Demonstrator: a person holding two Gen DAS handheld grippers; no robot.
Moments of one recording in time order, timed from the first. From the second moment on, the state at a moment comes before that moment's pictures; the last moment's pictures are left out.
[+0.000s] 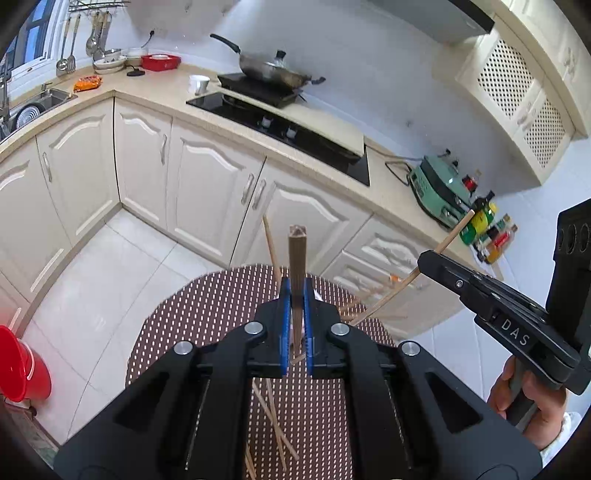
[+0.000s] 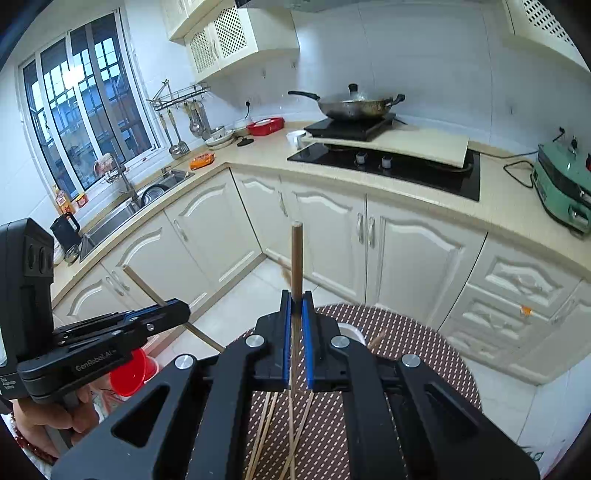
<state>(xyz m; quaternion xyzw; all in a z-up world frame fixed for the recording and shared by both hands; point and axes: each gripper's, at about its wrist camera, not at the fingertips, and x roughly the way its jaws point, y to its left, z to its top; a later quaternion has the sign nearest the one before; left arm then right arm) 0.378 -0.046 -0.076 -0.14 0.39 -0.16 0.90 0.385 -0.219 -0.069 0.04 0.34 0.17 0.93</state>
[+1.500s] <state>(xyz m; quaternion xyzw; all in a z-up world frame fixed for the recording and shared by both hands) 0.434 -0.104 -0.159 -0.10 0.47 -0.13 0.87 0.459 -0.269 -0.150 0.06 0.42 0.16 0.89</state>
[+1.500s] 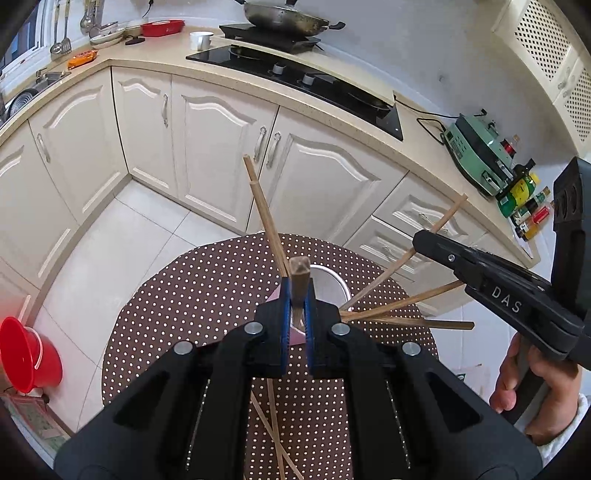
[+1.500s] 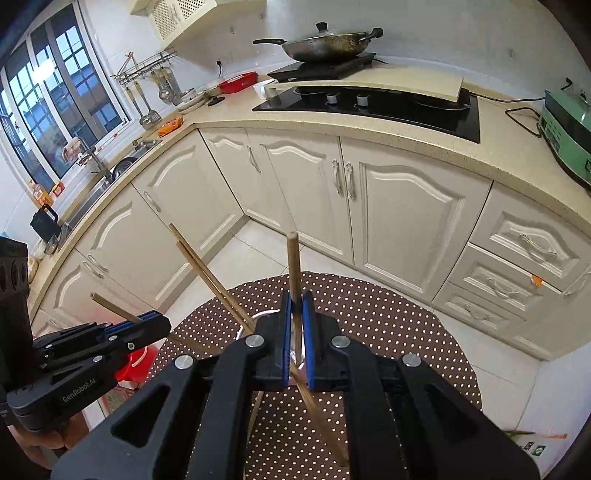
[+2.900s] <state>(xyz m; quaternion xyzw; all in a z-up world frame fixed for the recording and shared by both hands) 0.351 -0.058 -0.102 -0.07 0.40 -0.13 0.90 0.359 -0.238 -0.094 0.09 0.35 0.12 0.93</state>
